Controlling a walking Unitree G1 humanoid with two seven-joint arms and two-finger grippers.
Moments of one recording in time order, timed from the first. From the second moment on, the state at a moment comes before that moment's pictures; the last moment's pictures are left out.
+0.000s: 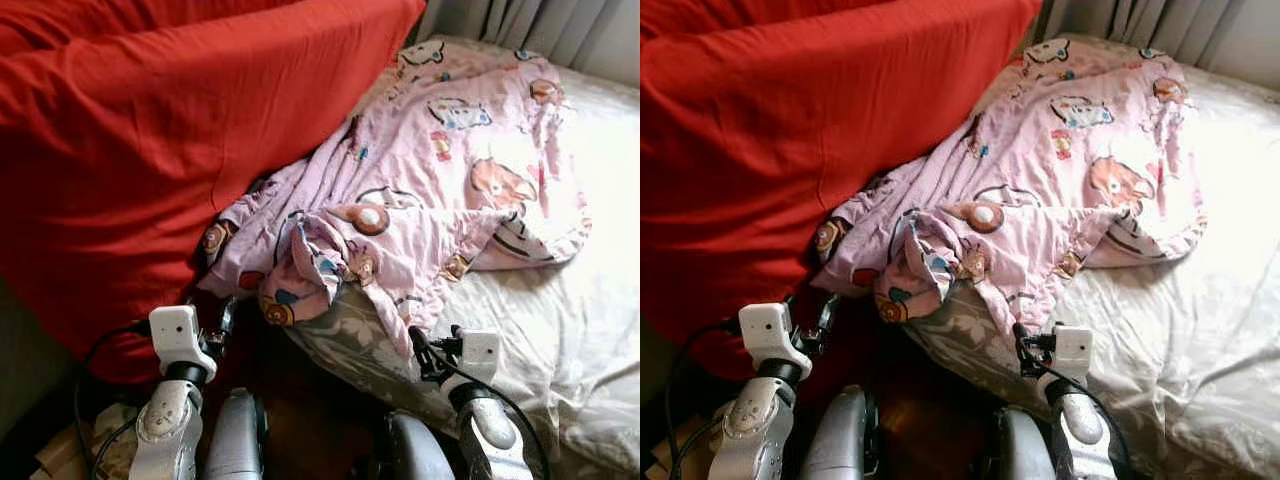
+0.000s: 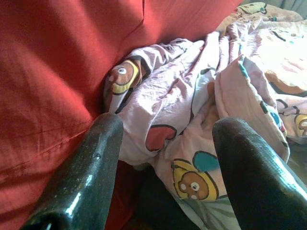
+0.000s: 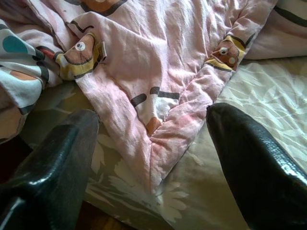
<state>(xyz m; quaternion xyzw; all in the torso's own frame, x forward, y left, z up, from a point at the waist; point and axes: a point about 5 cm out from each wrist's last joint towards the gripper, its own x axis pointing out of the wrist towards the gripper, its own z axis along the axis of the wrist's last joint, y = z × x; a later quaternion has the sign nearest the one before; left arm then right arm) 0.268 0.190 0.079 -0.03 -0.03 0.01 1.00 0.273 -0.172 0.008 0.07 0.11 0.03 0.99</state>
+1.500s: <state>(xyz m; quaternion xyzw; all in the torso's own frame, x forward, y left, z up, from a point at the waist) 0.274 0.192 0.081 -0.03 -0.03 0.01 1.00 0.276 -0.153 0.005 0.06 0.12 0.08 0.99</state>
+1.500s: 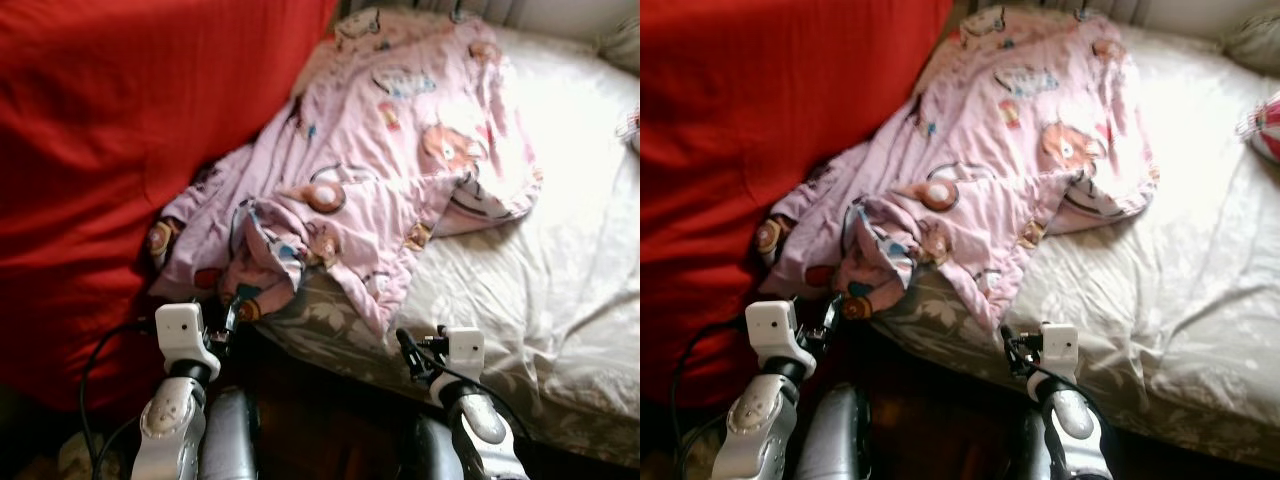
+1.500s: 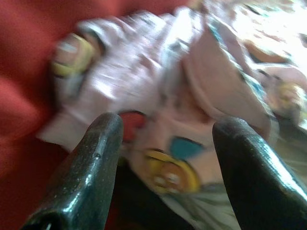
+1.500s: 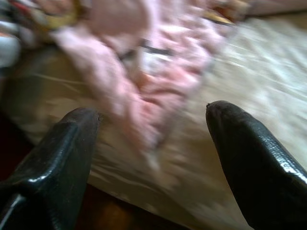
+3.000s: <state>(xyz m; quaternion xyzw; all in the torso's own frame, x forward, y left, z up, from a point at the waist) 0.271 0.193 0.077 -0.03 -0.02 0.00 1.00 0.283 -0.173 0.009 0.08 0.12 -0.02 0.99</state>
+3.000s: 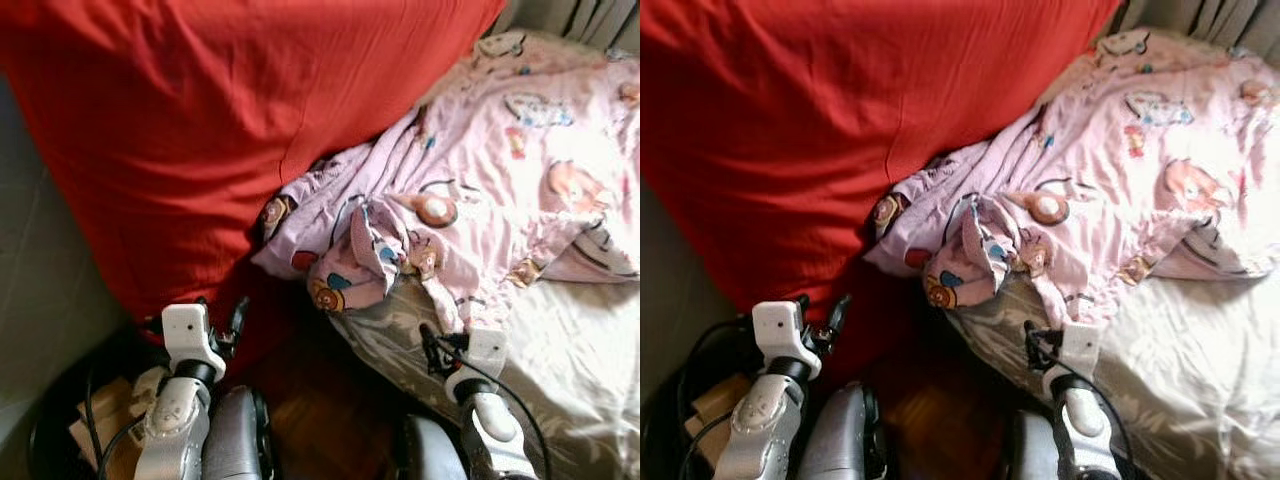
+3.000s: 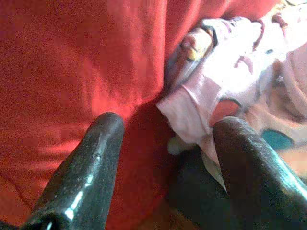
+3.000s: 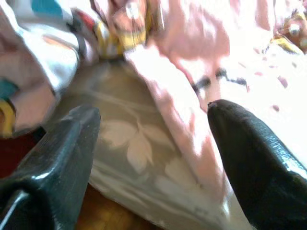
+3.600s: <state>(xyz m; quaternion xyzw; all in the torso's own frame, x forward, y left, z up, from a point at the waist) 0.273 0.189 0.080 -0.03 -0.02 -0.01 1.00 0.281 -0.171 0.007 0.08 0.12 -0.01 0.99</state>
